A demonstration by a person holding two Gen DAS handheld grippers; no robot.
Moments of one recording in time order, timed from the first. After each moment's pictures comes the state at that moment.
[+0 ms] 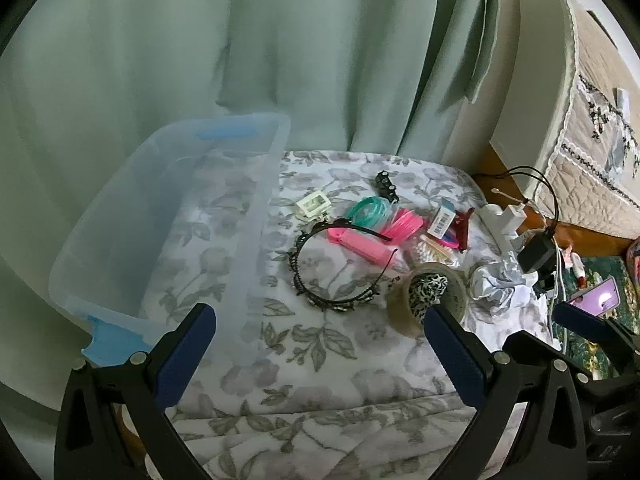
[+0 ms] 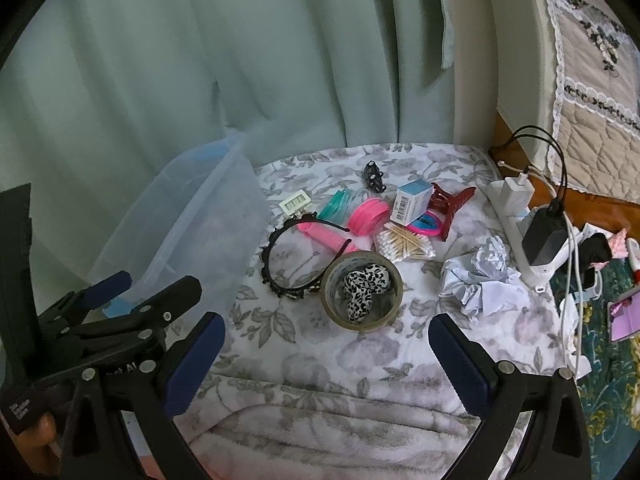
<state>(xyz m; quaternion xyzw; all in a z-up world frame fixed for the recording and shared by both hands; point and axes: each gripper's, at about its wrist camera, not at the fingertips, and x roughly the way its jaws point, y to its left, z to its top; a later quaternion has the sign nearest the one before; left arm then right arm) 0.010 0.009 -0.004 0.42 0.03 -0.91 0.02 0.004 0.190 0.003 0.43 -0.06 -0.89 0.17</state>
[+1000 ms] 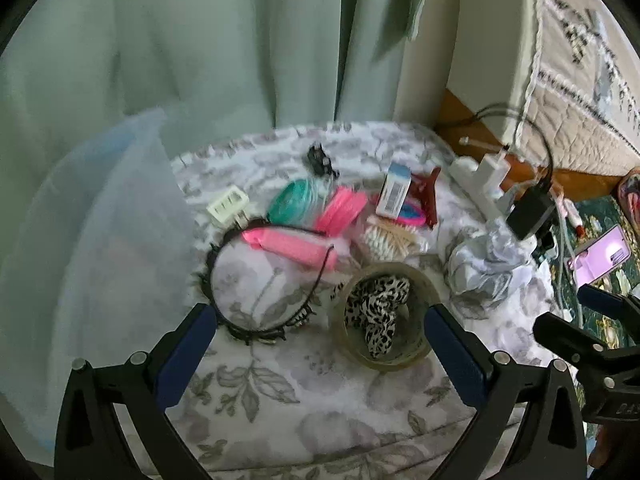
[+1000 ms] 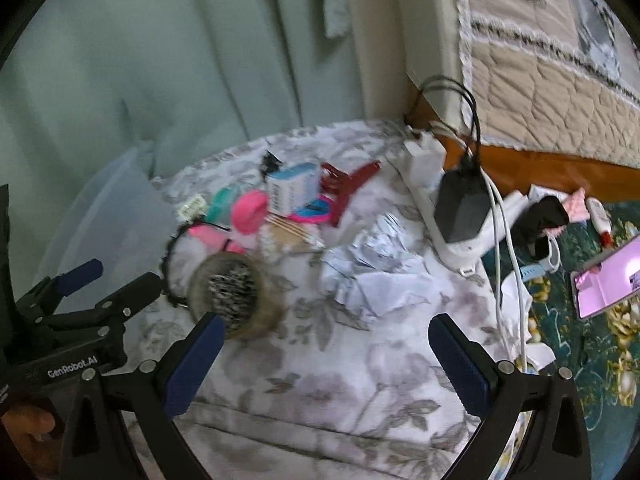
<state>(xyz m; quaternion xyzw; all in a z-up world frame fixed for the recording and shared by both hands) -0.060 0.085 -0.067 0.47 -0.03 -0.88 -0.06 -0.032 0.283 -0.057 0.46 -0.07 -0.88 0.06</state>
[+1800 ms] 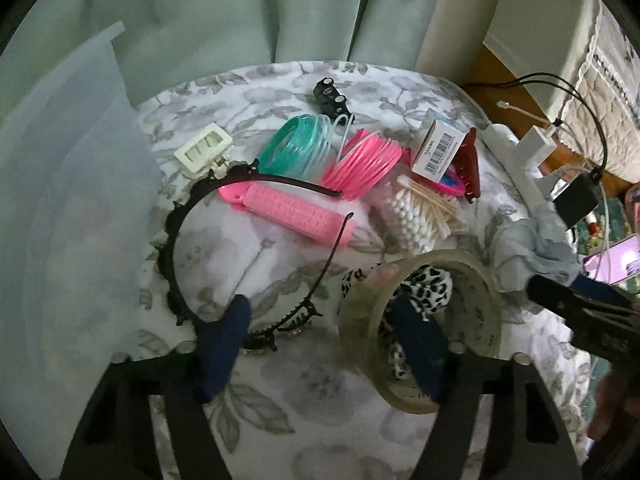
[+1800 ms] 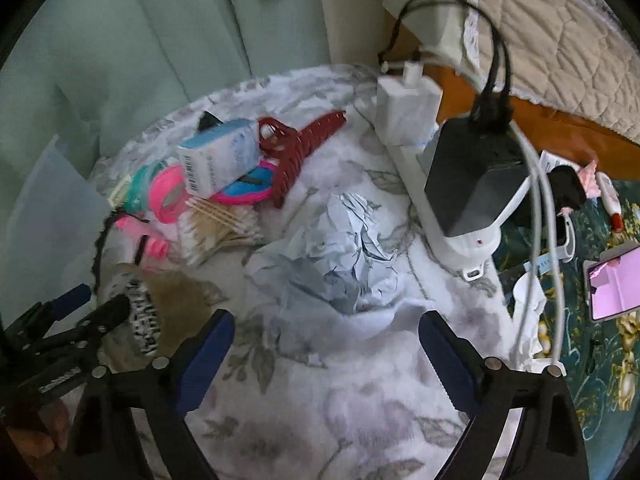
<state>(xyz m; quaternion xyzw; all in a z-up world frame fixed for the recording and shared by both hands) -0.109 0.077 -0.122 0.53 0.00 -0.84 -0.07 -0.109 0.304 -0.129 0.54 -0.08 -0.84 0.02</state>
